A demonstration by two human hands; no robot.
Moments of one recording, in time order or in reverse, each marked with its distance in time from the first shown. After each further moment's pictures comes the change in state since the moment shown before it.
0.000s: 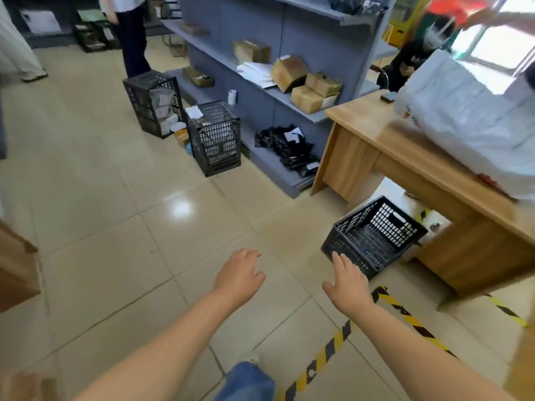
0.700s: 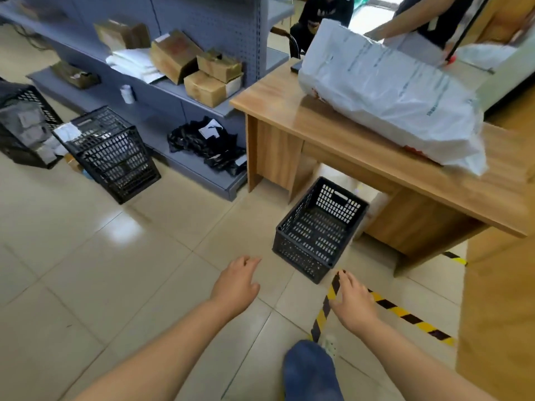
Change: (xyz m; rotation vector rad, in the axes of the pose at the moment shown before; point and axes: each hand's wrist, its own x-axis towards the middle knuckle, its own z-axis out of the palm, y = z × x) left_hand 0.261 0.150 0.085 0.135 -0.270 0.239; right_hand 0.152 0.196 -0.032 0.174 -0.088 0.410
